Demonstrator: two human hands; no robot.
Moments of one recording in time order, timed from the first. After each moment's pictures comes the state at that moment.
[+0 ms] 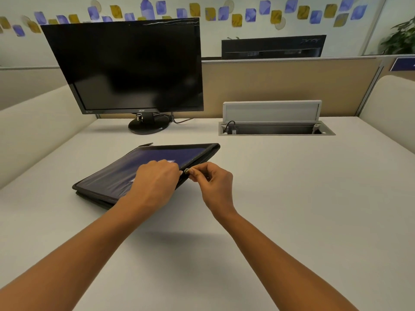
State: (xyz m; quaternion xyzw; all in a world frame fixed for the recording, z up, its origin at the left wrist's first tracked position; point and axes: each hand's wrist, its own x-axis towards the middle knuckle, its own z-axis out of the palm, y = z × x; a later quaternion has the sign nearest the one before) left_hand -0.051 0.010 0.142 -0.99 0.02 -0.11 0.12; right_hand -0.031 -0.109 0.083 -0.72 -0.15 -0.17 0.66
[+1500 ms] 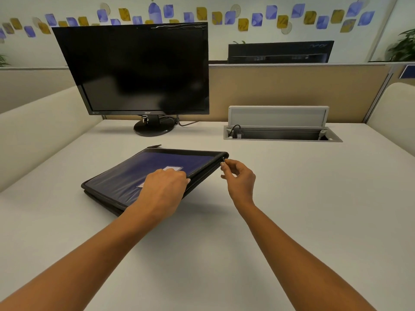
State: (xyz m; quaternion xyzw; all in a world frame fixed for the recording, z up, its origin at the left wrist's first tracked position) left_hand -0.057 0.008 0.138 -0.99 0.03 -0.10 0.10; right_hand 0.029 -0.137 0.057 -0.72 0.00 -0.18 0.67
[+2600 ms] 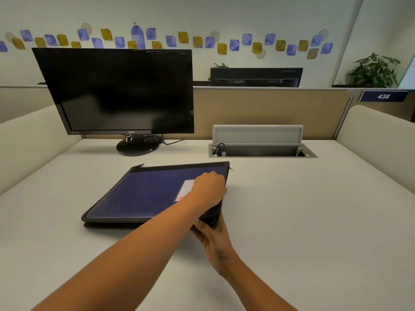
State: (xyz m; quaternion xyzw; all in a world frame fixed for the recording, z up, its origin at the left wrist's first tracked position) left_hand 0.037 -0.076 0.129 -0.99 0.13 -0.02 -0.03; right_hand -0.036 -0.124 0.024 -0.48 -0.08 0.09 0.87
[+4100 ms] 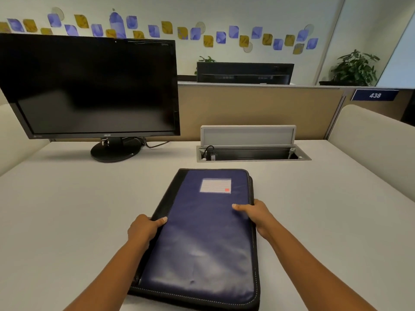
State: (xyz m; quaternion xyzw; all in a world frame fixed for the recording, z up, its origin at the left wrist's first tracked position) left_hand 0.079 0.035 0.017 -0.84 -0.29 0.06 -0.46; right_hand 0.086 -0.239 0.041 -0.73 0.20 0.08 0.64
